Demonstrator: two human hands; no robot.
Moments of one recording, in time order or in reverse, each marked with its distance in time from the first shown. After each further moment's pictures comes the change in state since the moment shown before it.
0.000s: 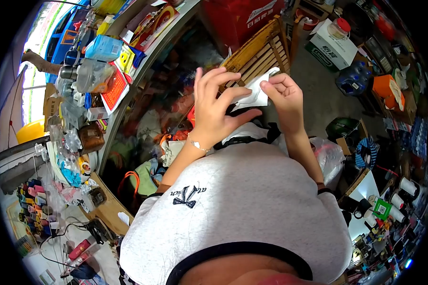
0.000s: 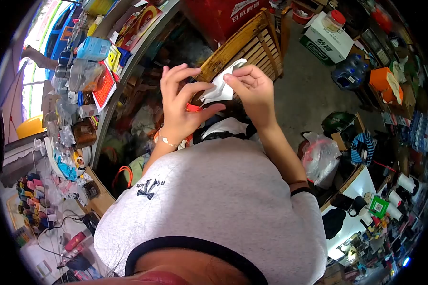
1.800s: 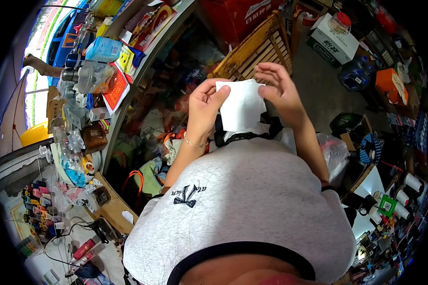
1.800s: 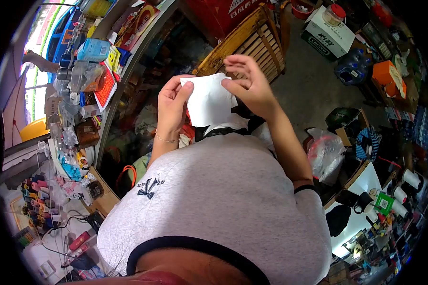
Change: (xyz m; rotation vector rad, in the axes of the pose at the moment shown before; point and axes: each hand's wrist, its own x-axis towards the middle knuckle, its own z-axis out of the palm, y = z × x) left_hand -0.022 -0.017 0.010 -1.170 0.038 -0.838; right_hand 0.000 0.001 -0.015 -0.305 -0.159 -0.114
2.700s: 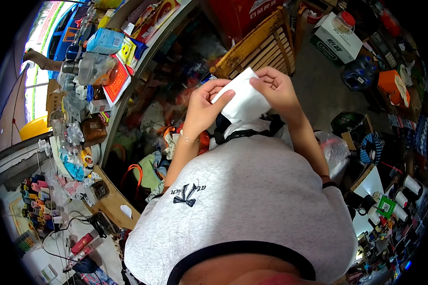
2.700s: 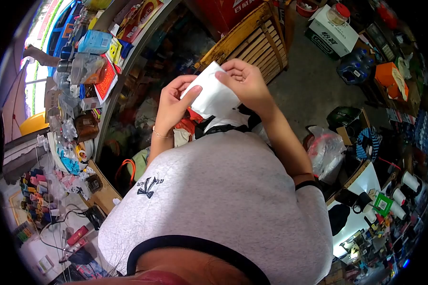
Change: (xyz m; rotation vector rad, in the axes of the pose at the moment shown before) left_hand -0.009 -0.003 -0.017 0.289 -0.098 -0.064; right_hand 0.003 0.011 0.012 0.223 -0.163 0.277
